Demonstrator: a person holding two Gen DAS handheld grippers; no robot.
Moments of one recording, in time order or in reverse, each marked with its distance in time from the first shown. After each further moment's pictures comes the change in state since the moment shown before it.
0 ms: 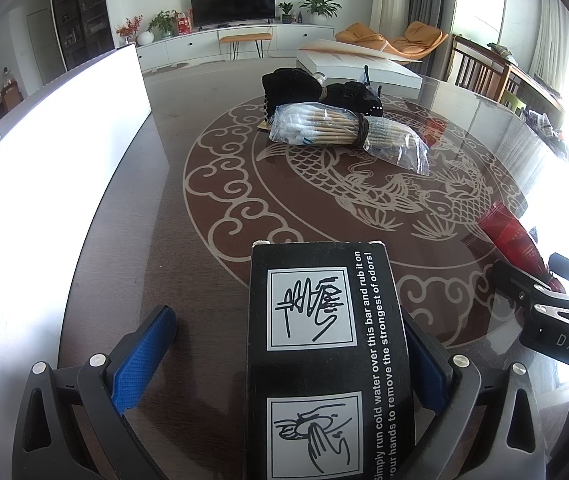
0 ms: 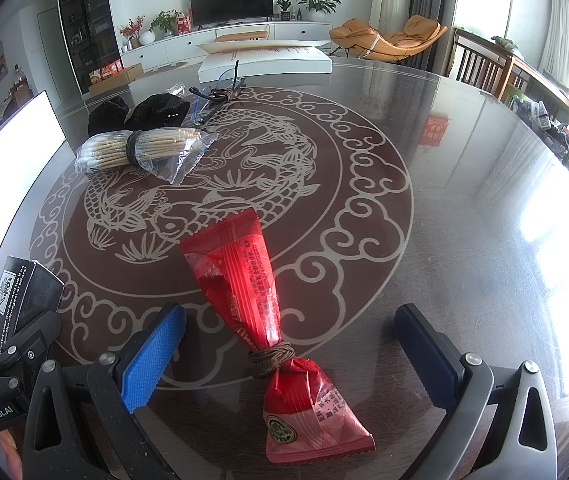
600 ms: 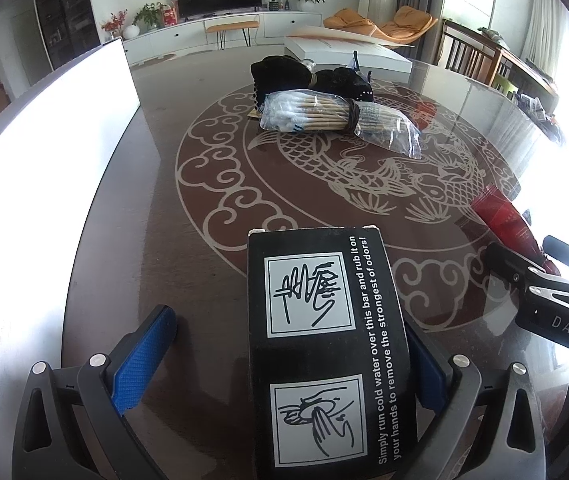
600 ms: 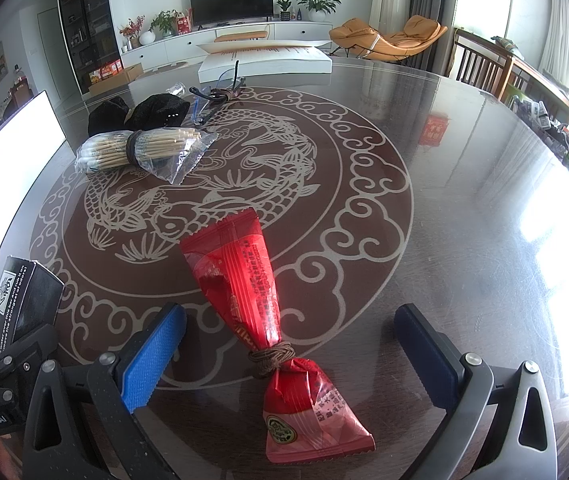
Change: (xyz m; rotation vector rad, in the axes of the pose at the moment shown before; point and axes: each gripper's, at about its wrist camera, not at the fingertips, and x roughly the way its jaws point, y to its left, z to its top) left arm 0.001 0.000 0.000 0.028 0.051 -0.018; right arm 0.000 0.000 0.000 0.000 0.000 0.000
